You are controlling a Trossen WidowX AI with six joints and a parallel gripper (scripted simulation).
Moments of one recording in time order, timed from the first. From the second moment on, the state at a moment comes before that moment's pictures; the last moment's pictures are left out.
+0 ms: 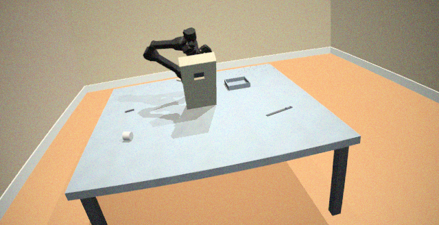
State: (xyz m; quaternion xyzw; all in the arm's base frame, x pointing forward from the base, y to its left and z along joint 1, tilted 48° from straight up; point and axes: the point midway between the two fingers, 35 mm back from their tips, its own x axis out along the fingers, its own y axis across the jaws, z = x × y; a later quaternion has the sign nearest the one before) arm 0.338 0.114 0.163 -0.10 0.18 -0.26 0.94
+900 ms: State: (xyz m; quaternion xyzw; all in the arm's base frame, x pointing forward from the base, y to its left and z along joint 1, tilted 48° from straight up) arm 0.336 0.112 0.165 -0.10 0.18 -0.26 0.94
